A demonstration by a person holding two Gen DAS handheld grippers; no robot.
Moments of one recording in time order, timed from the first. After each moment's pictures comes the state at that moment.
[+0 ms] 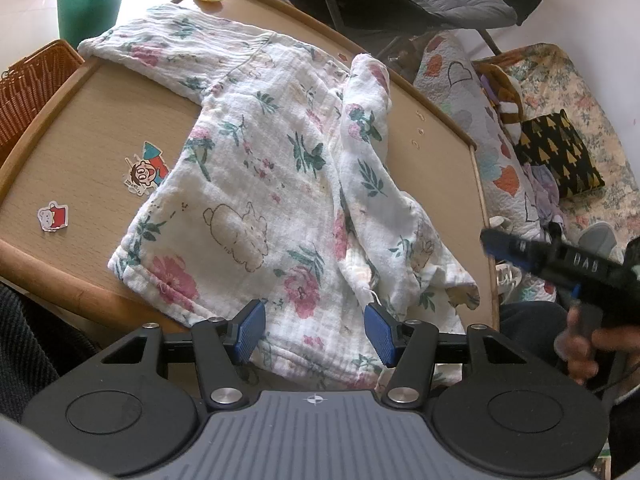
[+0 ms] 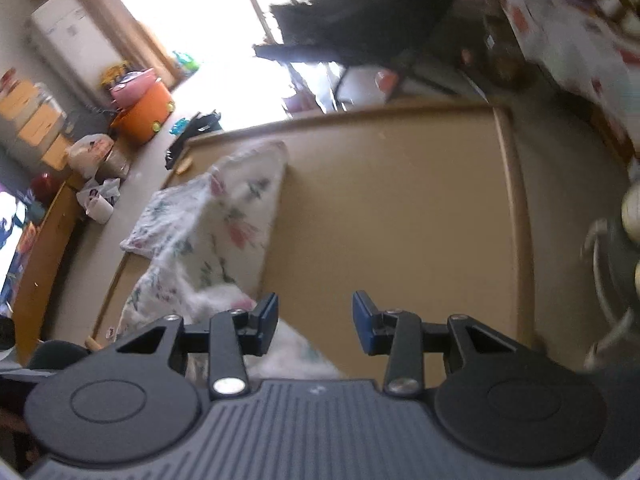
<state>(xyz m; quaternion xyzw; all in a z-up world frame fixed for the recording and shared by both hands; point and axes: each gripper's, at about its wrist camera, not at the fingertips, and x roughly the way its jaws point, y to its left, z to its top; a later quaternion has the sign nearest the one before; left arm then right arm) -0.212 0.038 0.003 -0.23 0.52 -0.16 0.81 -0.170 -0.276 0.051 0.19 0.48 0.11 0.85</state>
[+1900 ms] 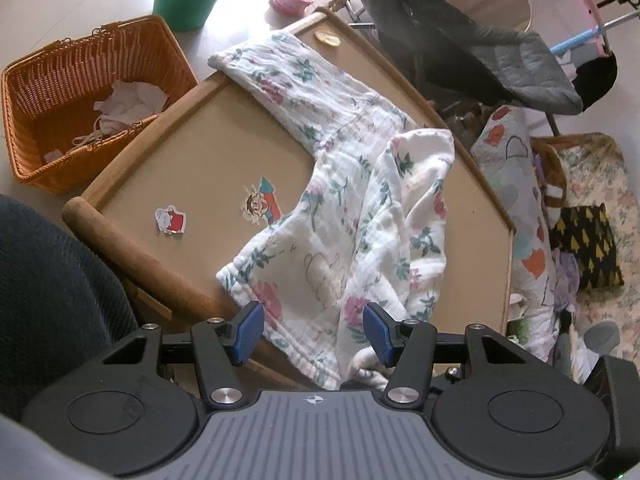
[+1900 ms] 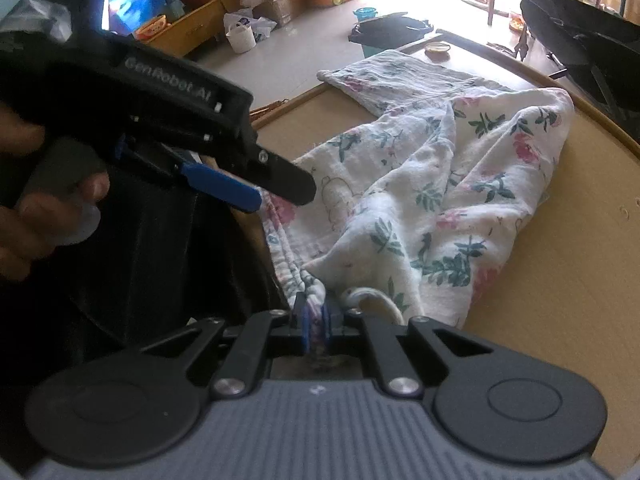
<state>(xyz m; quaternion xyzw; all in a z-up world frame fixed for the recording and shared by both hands) -0.222 0.096 0.030 -0.31 0.51 -0.05 0.80 -0.211 -0.106 0.046 -0.07 0.49 0.35 0.79</state>
